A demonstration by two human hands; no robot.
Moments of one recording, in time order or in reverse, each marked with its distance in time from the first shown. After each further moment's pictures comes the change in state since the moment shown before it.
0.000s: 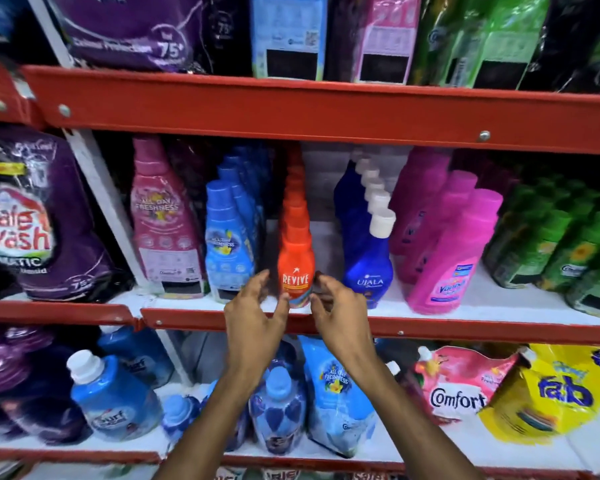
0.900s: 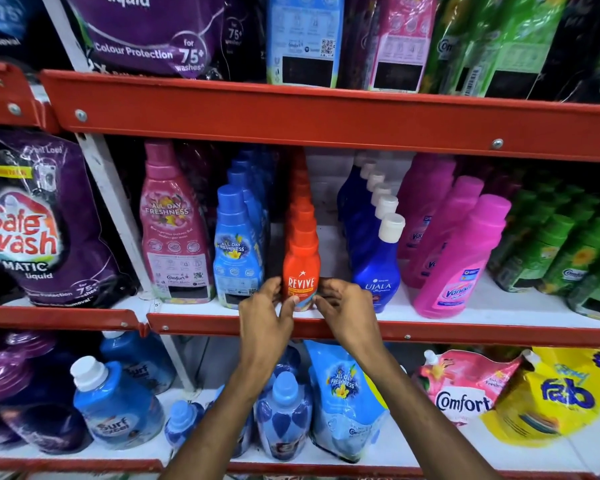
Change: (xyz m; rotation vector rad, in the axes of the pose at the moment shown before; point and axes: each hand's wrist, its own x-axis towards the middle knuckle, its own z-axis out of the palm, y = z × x) left_hand 0.012 -0.005 0.008 -0.049 -0.062 0.039; right_hand 0.018 0.010 0.004 -0.014 -0.092 0.090
